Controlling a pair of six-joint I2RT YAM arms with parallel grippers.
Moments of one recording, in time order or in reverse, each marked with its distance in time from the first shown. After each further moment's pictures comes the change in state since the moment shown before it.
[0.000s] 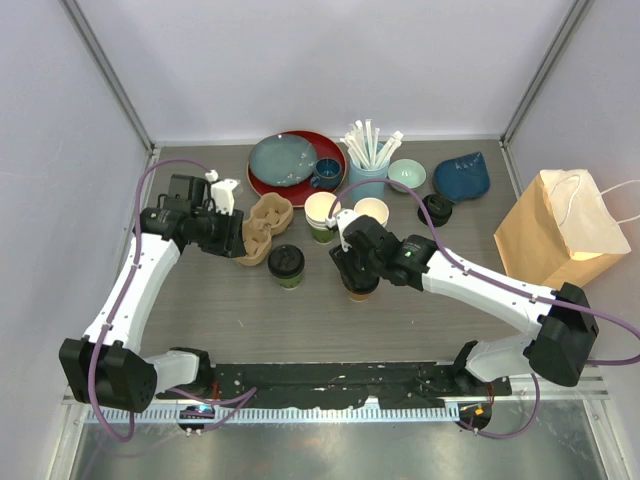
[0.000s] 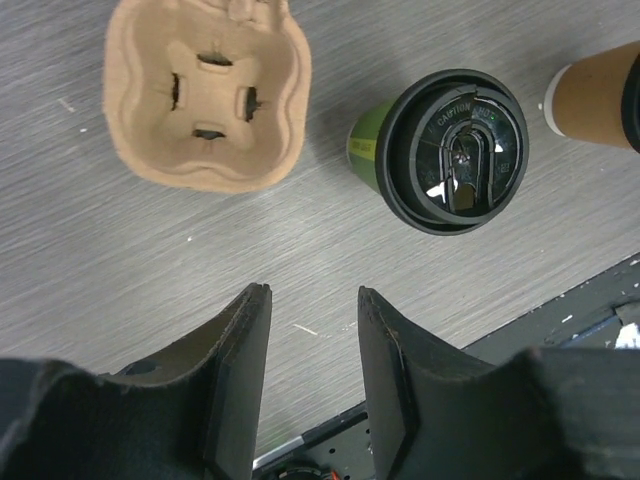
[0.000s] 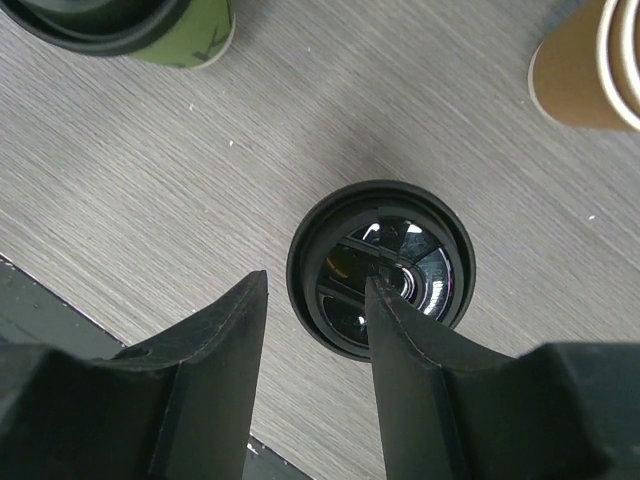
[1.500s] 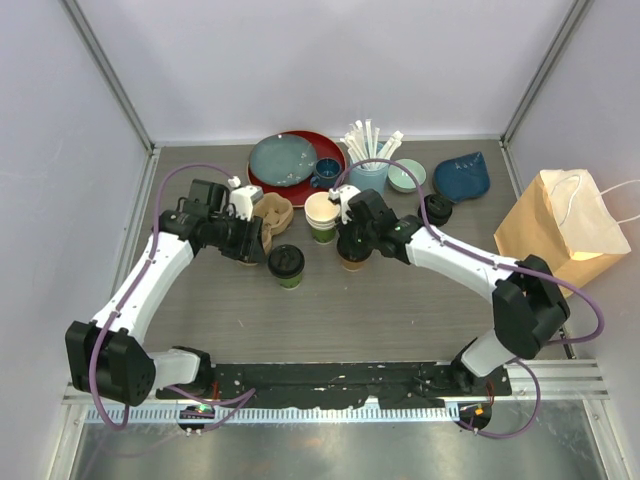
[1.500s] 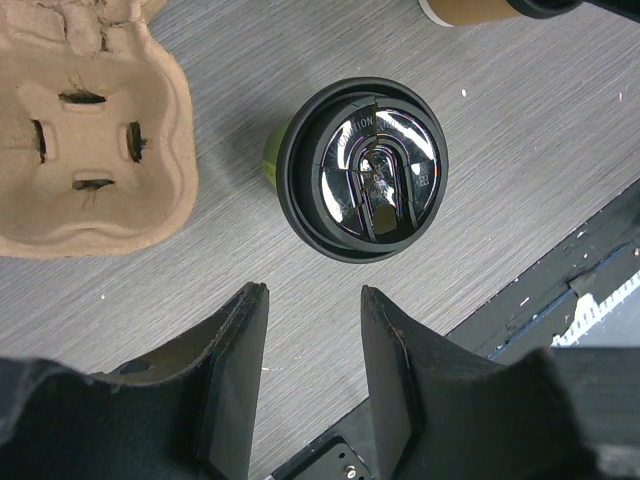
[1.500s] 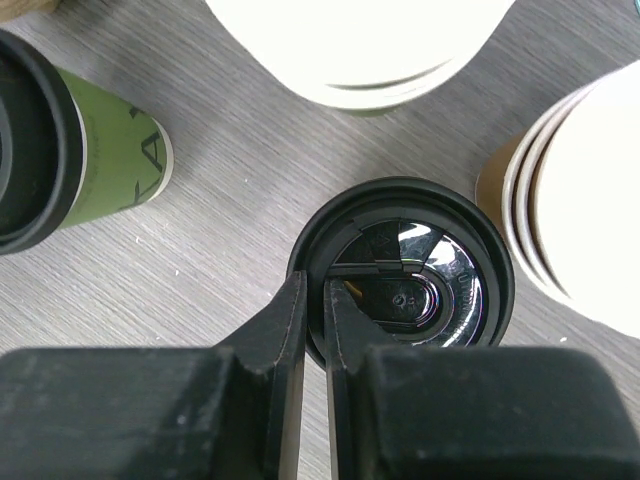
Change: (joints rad) left arm -0.090 0.042 -0.094 0.135 0.141 -0.033; right arm -0.179 0.192 0.005 0.259 -0.125 -0.066
